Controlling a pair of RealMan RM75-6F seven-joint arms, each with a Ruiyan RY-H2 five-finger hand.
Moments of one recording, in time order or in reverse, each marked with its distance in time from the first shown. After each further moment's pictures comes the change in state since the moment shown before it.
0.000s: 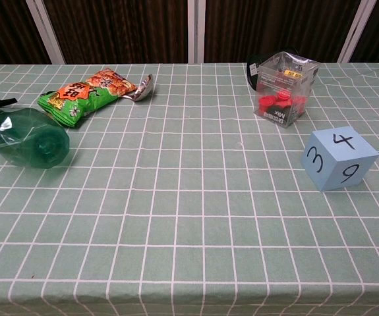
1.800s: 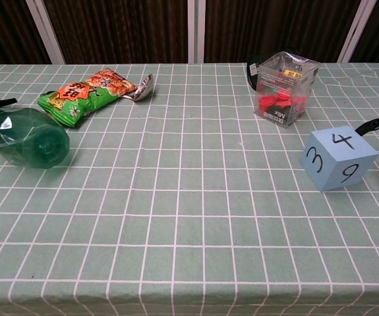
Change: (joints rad) left arm -0.028 -0.035 0.018 0.104 -0.040 -0.092 -0.073; right arm 0.580 0.151 0.045 -0.022 0.029 -1.075 0.734
